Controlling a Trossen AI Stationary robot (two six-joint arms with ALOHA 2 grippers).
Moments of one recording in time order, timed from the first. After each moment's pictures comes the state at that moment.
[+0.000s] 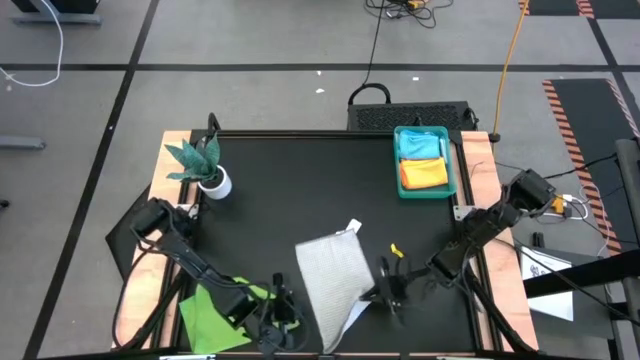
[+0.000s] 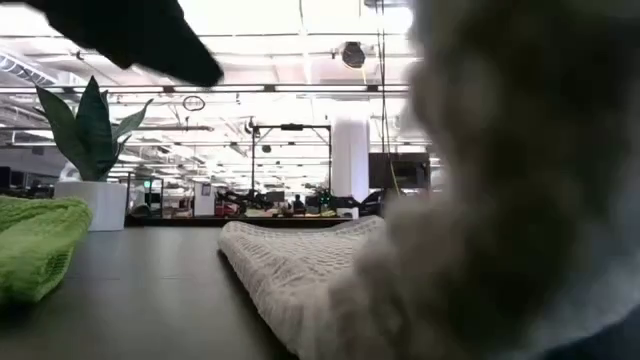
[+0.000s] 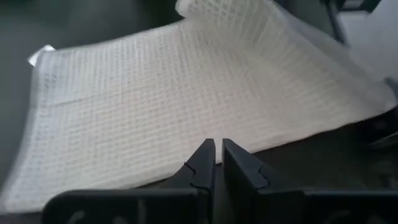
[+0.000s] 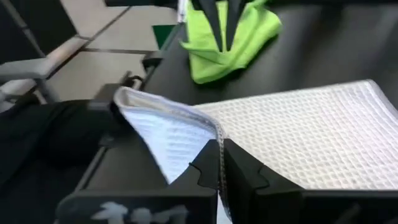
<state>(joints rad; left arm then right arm) -0.75 1.90 1.24 -0.26 -0.62 -0.58 0.71 1.54 0.65 0.40 0.40 0.34</state>
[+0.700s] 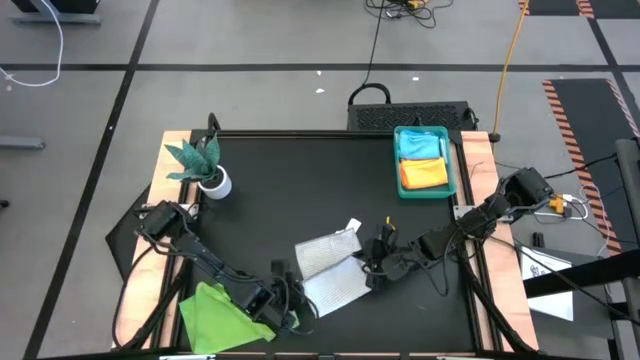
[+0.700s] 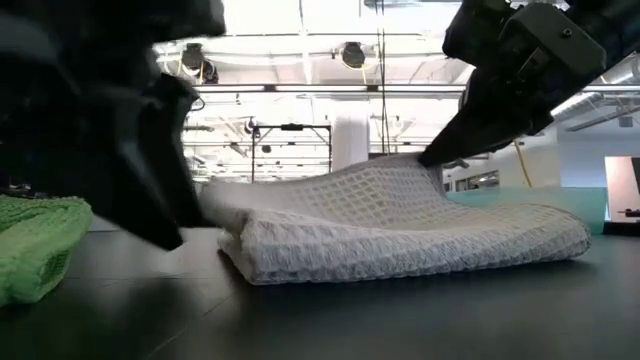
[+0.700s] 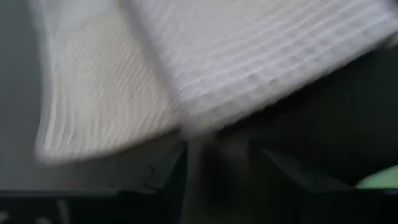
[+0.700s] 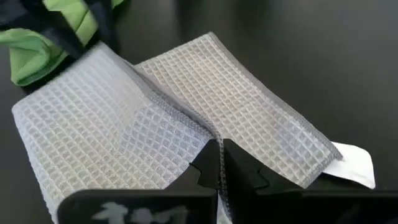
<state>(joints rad) -0.65 1.98 1.24 -0.51 -0.52 -0.55 0.48 1.54 0.65 0.16 0.52 0.52</state>
